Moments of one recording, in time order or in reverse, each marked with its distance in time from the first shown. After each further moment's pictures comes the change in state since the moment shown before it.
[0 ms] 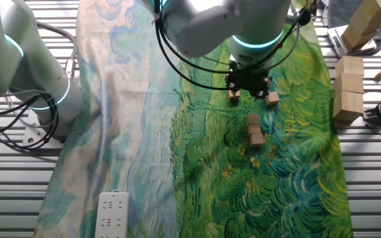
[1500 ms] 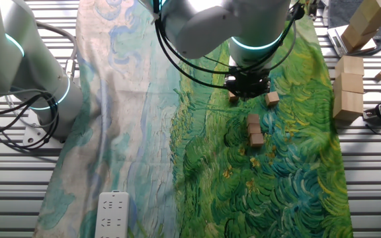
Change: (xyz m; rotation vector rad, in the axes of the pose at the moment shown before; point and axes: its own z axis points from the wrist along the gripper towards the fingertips) arm 0.002 0.001 0.003 -0.023 -0.020 -0.224
